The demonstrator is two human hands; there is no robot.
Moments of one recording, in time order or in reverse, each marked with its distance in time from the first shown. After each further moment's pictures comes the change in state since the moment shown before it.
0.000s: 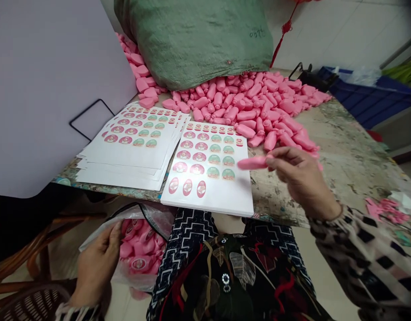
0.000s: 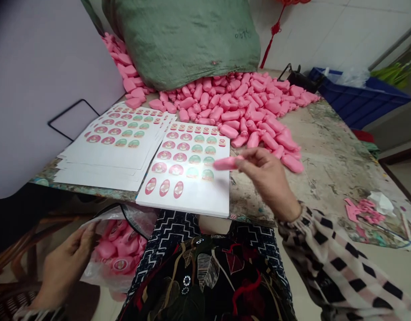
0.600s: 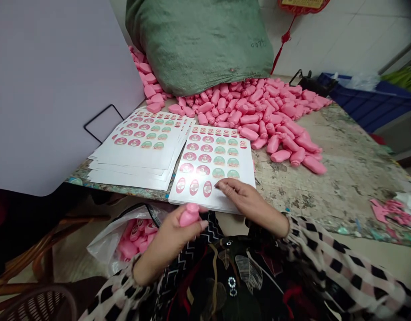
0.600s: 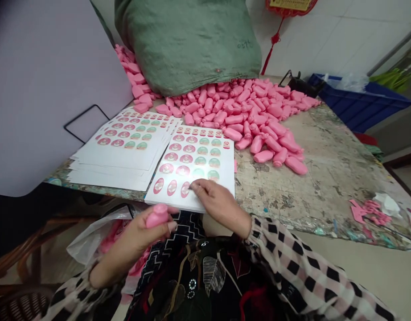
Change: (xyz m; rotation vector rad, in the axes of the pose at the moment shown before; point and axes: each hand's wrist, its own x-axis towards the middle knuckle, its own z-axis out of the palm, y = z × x) left_hand -0.041 0.136 0.022 -0.717 -0.752 0.108; right_hand -0.043 0.010 0.084 -0.283 -0.498 -0.034
